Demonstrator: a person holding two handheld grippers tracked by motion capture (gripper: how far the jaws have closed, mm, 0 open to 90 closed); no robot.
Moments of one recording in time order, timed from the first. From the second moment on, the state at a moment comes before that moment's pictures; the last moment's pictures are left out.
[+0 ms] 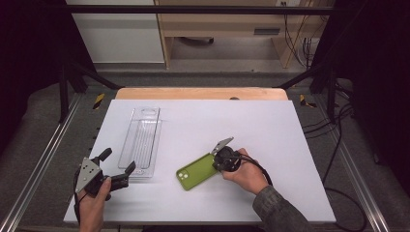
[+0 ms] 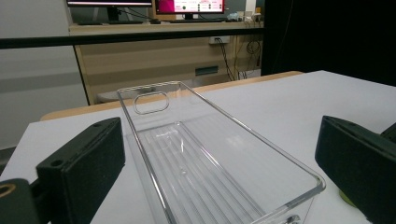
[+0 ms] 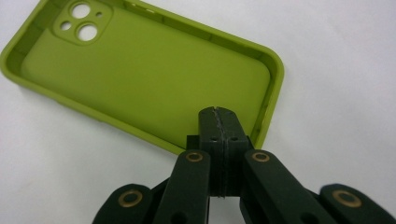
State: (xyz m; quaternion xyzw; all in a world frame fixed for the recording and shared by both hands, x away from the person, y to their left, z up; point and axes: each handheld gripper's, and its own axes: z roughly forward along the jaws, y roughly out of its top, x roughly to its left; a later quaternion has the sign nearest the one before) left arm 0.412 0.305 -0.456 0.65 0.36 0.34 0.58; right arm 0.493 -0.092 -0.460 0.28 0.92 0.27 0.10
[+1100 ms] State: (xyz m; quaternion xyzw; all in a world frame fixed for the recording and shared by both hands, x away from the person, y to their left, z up) left arm 0.412 0.304 -0.456 0.65 0.36 0.35 0.57; right arm 0.449 -0.095 -0.459 0.26 0.92 0.28 0.07
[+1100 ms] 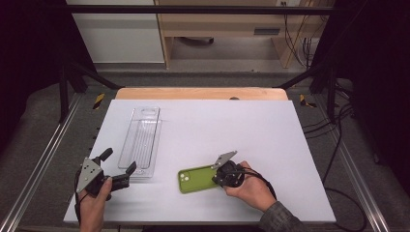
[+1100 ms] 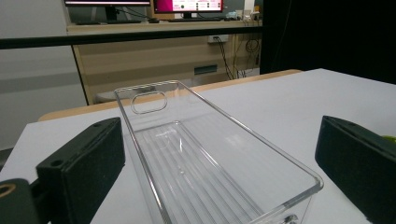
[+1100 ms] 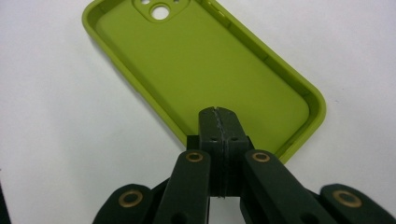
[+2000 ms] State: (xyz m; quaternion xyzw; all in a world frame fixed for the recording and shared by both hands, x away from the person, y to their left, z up) left arm 0.413 0.302 -0.457 0.66 0.36 0.35 0.57; right arm 0.431 -0.090 -0.461 0.24 0.93 0.29 0.04
